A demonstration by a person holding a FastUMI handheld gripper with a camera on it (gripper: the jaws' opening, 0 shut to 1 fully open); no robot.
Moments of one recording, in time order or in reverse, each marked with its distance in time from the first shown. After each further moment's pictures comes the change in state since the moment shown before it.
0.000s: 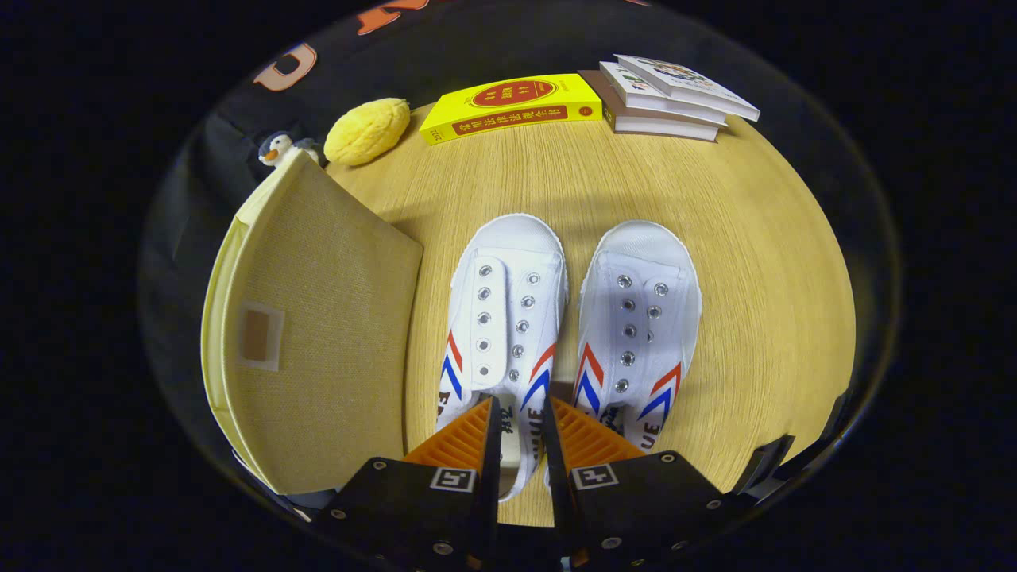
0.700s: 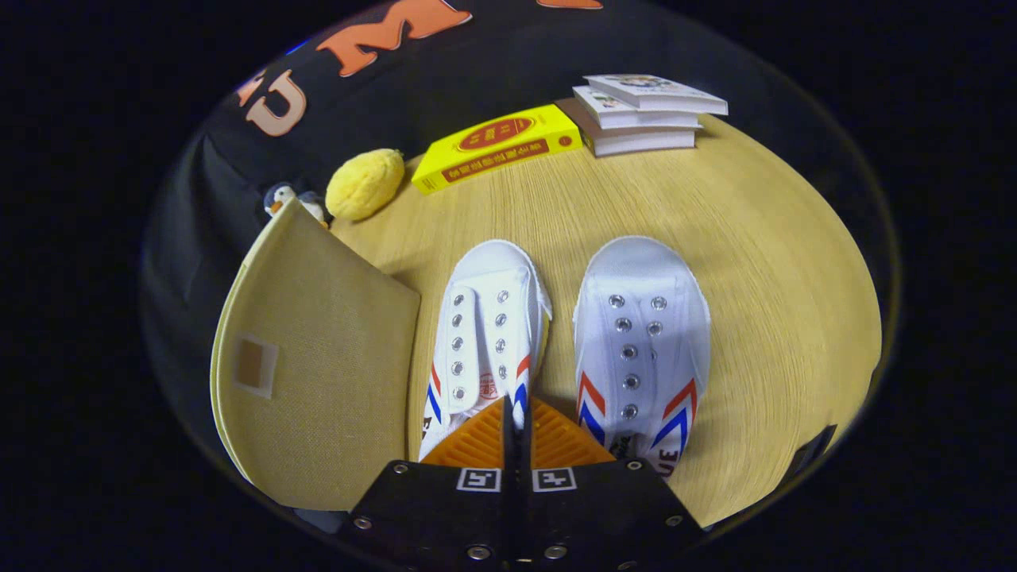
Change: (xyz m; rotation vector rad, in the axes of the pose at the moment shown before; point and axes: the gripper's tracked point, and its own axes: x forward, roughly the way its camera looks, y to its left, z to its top) arm 0.001 0.003 0.028 0.102 -0.301 0.136
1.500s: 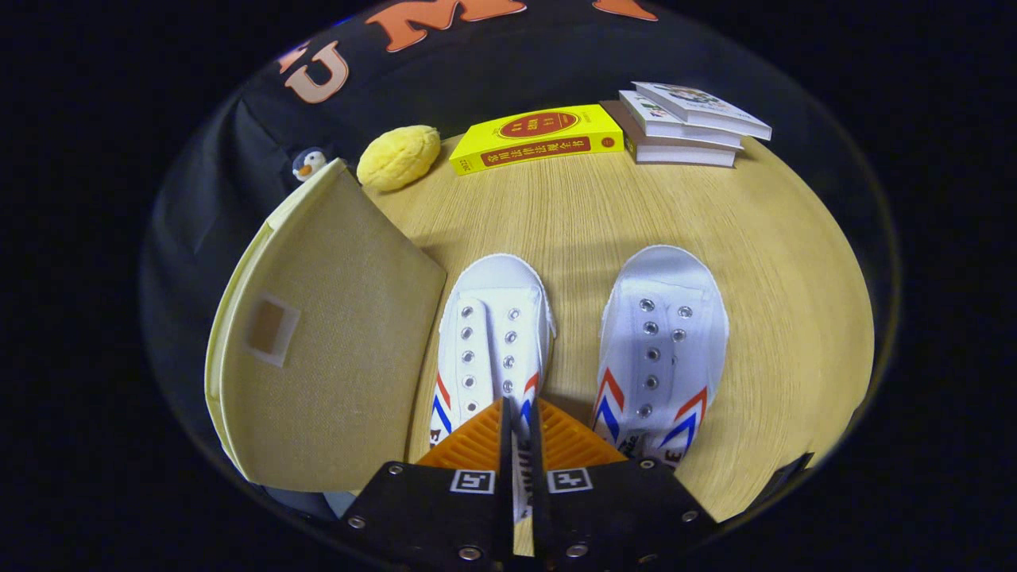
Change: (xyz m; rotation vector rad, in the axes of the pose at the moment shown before) arm 0.009 0.006 -0.014 -0.109 0.130 0.013
